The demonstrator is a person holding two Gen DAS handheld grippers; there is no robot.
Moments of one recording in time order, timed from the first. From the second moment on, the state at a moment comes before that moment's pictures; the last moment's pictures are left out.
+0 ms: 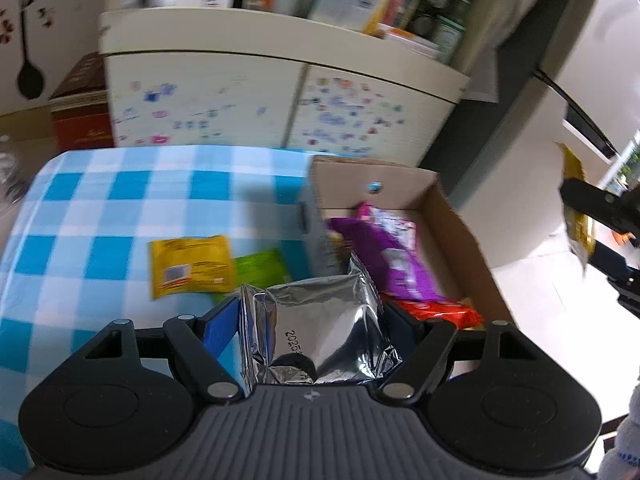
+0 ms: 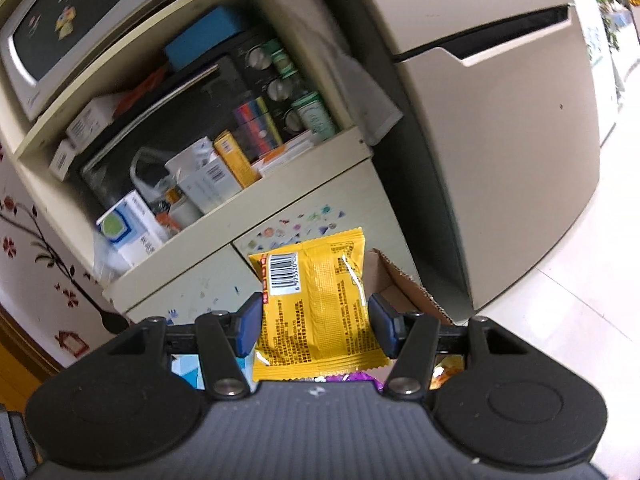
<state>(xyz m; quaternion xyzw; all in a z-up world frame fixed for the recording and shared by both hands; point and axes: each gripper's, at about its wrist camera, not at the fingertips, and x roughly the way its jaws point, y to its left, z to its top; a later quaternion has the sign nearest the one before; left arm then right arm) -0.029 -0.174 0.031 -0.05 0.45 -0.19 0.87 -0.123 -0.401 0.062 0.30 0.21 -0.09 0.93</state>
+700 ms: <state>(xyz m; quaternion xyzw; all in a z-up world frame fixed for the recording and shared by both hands) 0.014 -0.256 0.034 -0.04 0.45 -0.22 0.86 -0.101 -0.425 0.040 0.39 0.22 -0.12 0.89</state>
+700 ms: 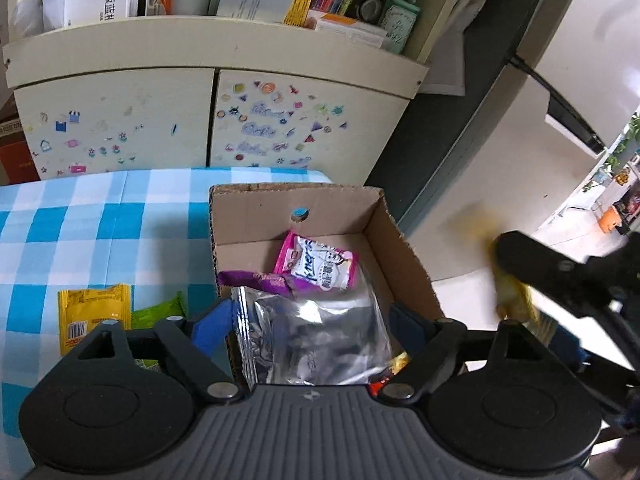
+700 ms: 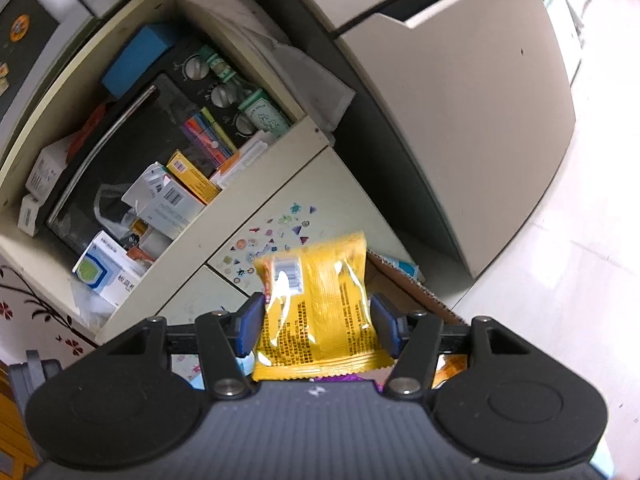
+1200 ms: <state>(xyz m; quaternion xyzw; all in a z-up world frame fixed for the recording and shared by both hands) 0.019 -0.198 0.064 -0.02 0.41 -0.20 0.89 -0.097 -0.414 0.039 0.39 0.21 -0.09 0.89</state>
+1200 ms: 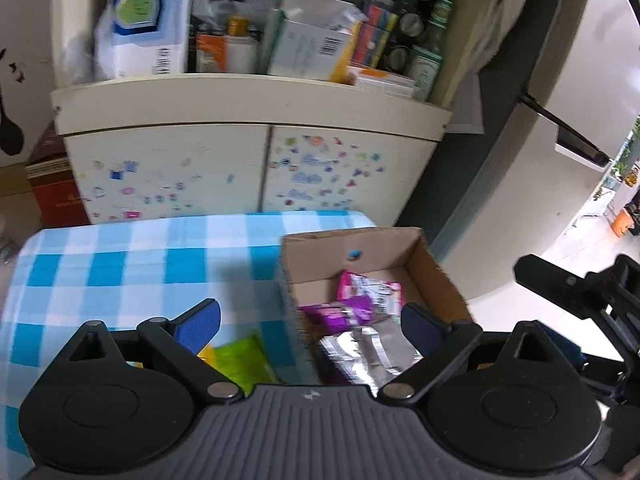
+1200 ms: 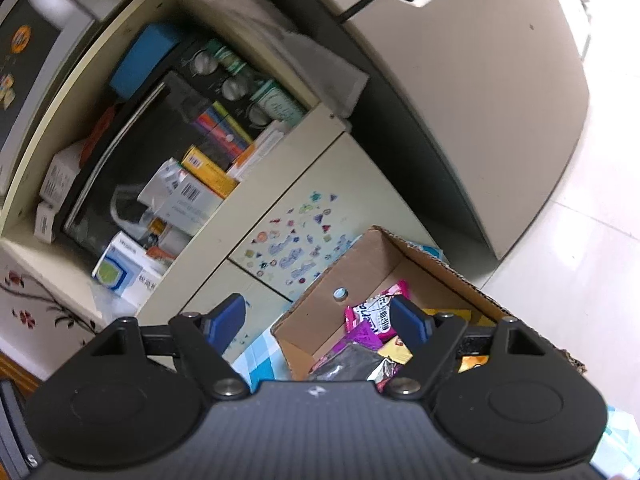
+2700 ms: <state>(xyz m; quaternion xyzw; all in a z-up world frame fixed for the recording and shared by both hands) 0.120 -0.106 -0.070 -0.01 0.50 -0.03 0.87 -0.048 -0.261 0.001 0.16 0.34 0.10 0.92</state>
